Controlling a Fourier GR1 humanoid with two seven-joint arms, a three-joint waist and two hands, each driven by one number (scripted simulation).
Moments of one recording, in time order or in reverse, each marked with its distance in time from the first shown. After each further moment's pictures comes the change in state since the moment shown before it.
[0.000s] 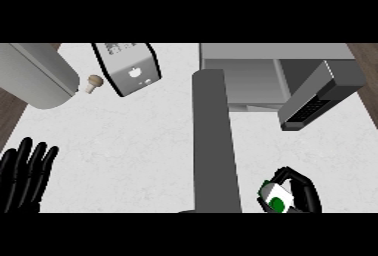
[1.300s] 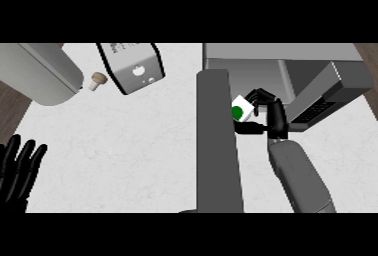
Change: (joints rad) left arm -0.026 0.028 0.126 0.049 0.098 -0.078 0.016; right arm -0.468 0.047 0.067 -0.049 0.070 -0.482 0.492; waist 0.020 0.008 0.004
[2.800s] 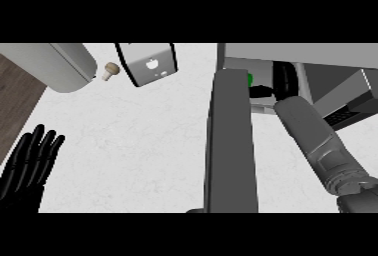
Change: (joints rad) left arm -0.074 0.009 -0.027 0.077 -0.081 -0.022 -0.025; right arm -0.499 -0.145 -0.052 0.664 0.201 -0.311 0.003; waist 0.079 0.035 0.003
